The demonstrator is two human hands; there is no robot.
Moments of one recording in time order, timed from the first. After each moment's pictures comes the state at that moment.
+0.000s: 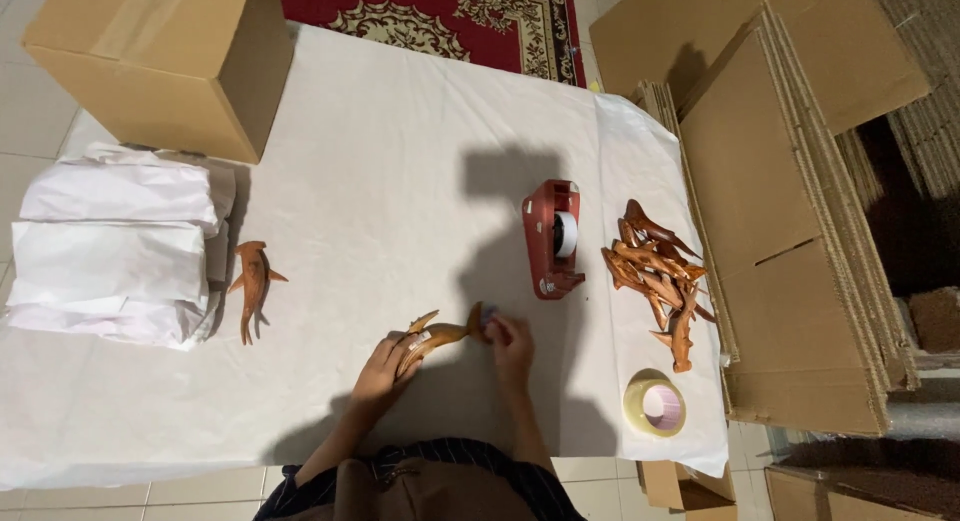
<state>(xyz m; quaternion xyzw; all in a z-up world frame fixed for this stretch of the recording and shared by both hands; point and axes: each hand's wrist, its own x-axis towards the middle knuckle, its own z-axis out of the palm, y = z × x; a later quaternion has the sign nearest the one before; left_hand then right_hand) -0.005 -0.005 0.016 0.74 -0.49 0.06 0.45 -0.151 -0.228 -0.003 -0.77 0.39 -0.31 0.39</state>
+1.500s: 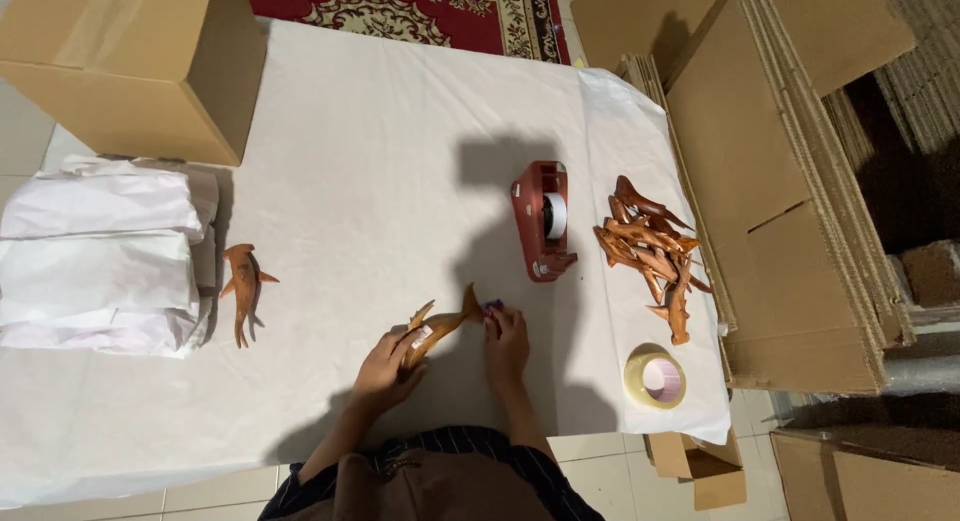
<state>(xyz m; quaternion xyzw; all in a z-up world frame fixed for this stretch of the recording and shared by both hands) -0.006 0.001 0.036 0.75 -0.53 -0.05 0.39 -0.151 -0.198 0.028 -0.77 0.50 -0.21 0.34</state>
